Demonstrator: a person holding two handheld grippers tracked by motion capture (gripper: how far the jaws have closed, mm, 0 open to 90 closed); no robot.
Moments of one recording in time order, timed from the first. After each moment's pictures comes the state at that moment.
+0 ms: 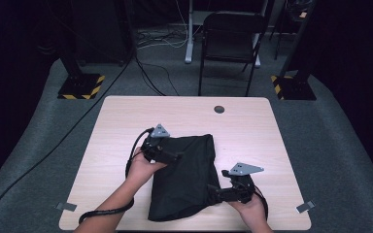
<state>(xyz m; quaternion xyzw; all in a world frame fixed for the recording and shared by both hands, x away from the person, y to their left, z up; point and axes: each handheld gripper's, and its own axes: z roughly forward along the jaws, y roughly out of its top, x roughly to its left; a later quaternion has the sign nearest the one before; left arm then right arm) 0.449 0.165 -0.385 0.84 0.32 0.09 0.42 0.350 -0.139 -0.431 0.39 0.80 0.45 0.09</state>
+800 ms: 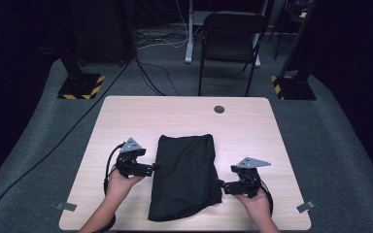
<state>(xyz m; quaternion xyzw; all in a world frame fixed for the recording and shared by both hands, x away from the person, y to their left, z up) 0.417 0.239 -0.414 0.80 0.40 0.10 0.44 0.367 -0.161 -0.436 0.44 0.78 0.43 0.10</state>
